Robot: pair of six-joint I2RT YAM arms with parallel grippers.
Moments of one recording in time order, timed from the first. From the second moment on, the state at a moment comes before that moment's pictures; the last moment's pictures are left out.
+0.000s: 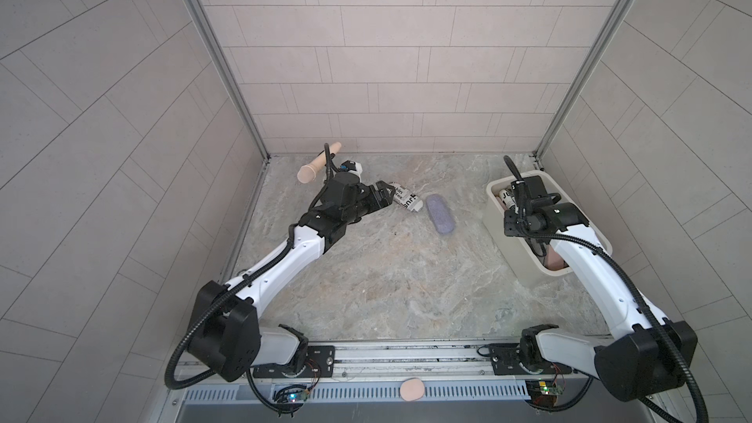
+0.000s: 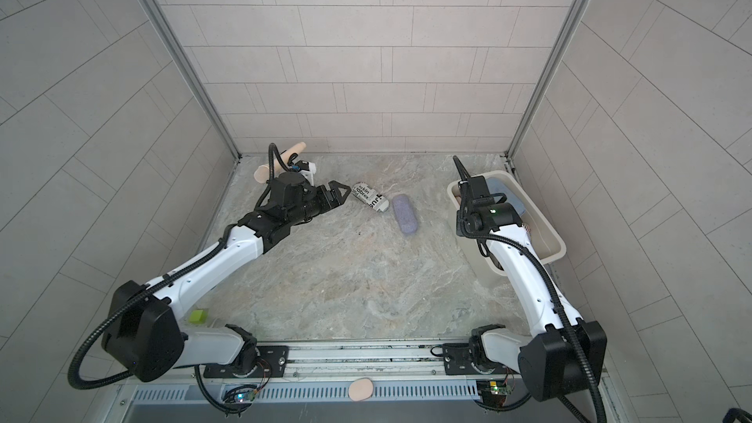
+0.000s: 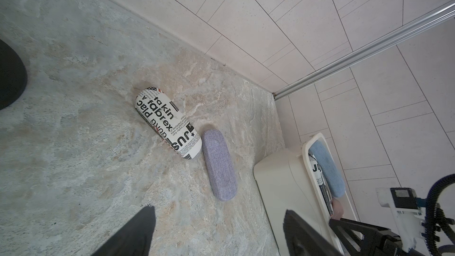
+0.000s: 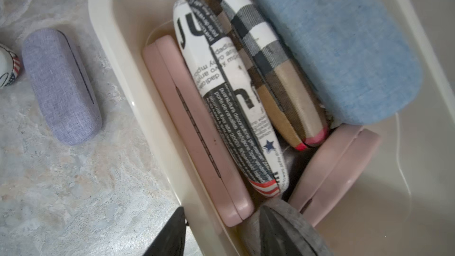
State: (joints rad) left arm -0.48 1.36 1.02 -0.11 0.14 -0.79; right arm 0.13 1.23 1.14 -1.00 0.29 0.24
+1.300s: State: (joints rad) left arm -0.48 1.36 1.02 -0.11 0.14 -0.79; right arm 0.35 1.57 1.38 -0.89 0.20 0.47
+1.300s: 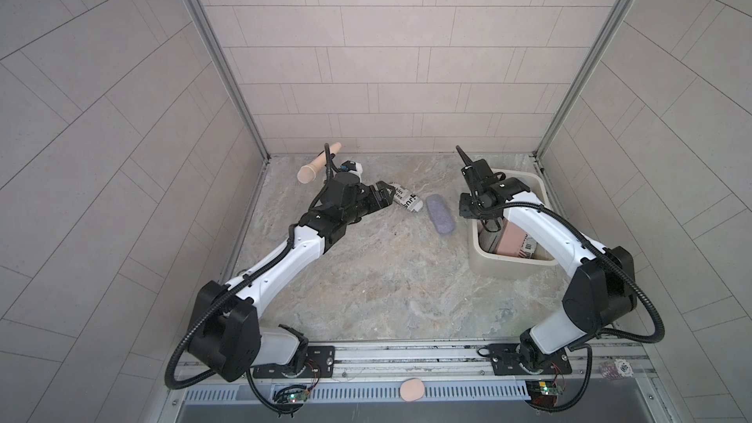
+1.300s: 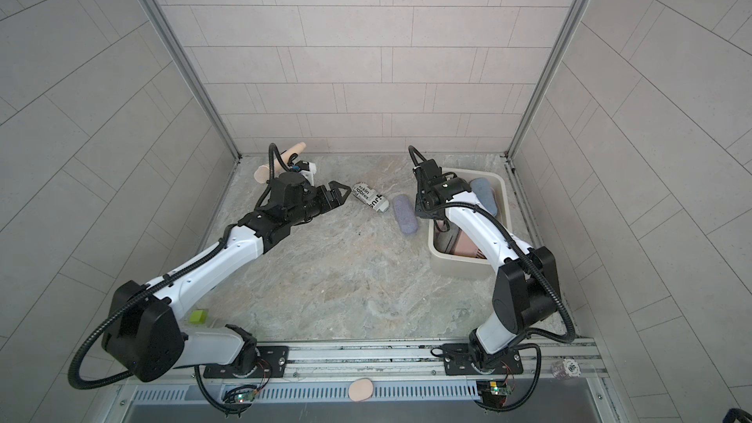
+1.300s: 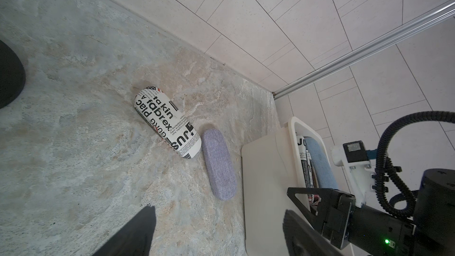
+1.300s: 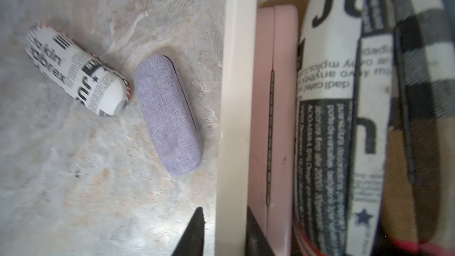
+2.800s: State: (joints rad) left arm -0.84 2.46 2.10 -0.69 -0.17 -0.71; right arm 0.40 0.74 0.96 -0.80 0.30 0.41
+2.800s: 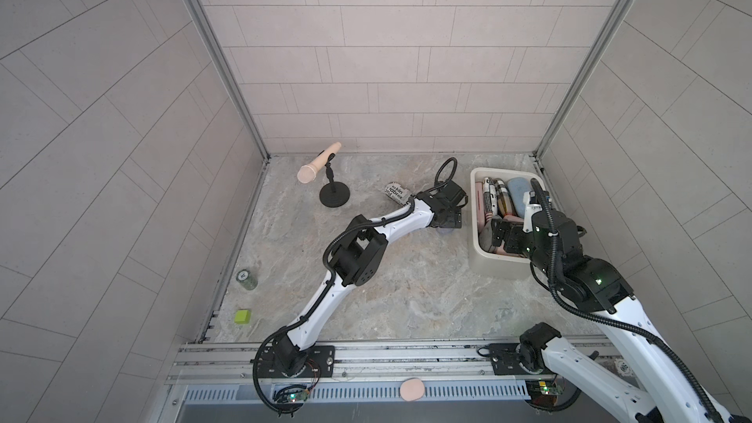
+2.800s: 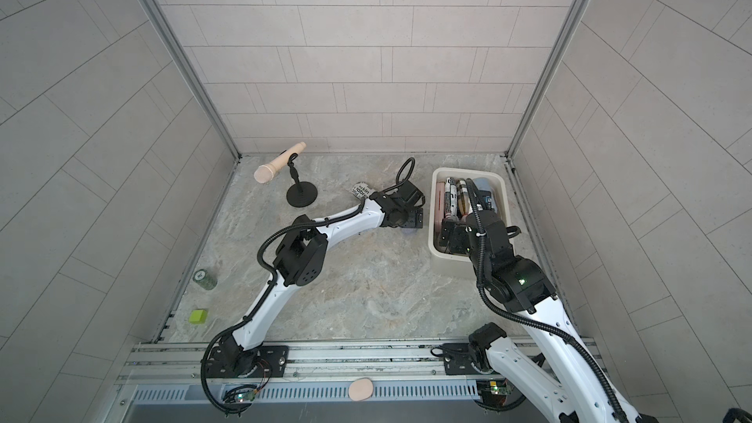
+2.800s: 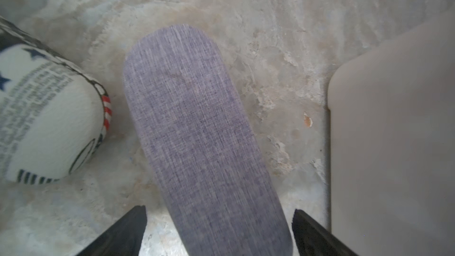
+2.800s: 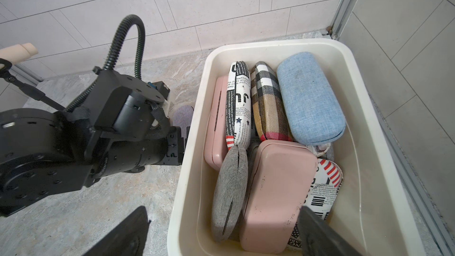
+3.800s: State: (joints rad) left arm -0.81 1.77 1.51 -0.55 0.00 -0.41; right arm 0.40 0.73 0.95 -0.77 0.27 0.45
